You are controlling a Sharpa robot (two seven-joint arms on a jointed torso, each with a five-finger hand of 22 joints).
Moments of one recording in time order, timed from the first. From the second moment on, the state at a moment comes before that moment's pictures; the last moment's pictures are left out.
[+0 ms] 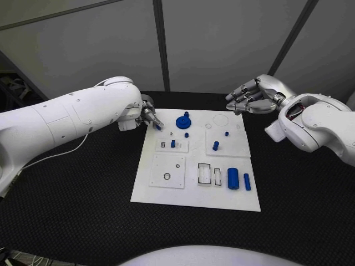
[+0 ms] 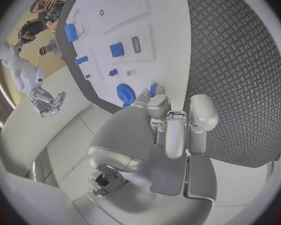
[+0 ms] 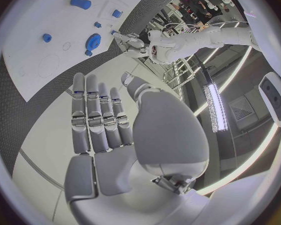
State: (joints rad) left arm 1.35 -0.53 -0.06 1.03 -1.01 0.24 -0.55; left_hand 1.37 0.17 -0.05 0.11 0.24 1.07 0.05 0.13 1.04 1.41 -0.03 0.90 1.23 1.46 -0.08 1.51 1.31 0.11 1.27 0.03 1.27 1.13; right arm 1.26 -0.87 0.05 1.53 -0.88 -0.33 0.02; right_hand 1.35 -0.19 0.37 0.09 0.15 1.04 0.16 0.07 0.17 1.18 0.12 0.07 0.15 1.29 0.06 0.07 0.32 0.17 1.10 0.16 0.29 0.39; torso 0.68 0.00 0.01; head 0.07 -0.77
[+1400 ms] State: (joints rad) left arm 1.30 -0.75 -0.06 1.41 -1.05 0.07 -0.53; left_hand 1.15 0.01 0.39 0.03 0.28 1.09 0.04 0.16 1.10 1.44 -0.03 0.93 1.24 1.47 -0.08 1.52 1.31 0.11 1.28 0.03 1.27 1.16; right arm 1.26 -0.87 0.05 1.52 -0.88 -0.32 0.02; right_hand 1.35 -0.19 0.37 0.09 0.15 1.04 0.16 0.07 0.17 1.18 0.12 0.07 0.15 1.29 0.06 0.07 0.32 0.17 1.10 0.16 0.29 0.39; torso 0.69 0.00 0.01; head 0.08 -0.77
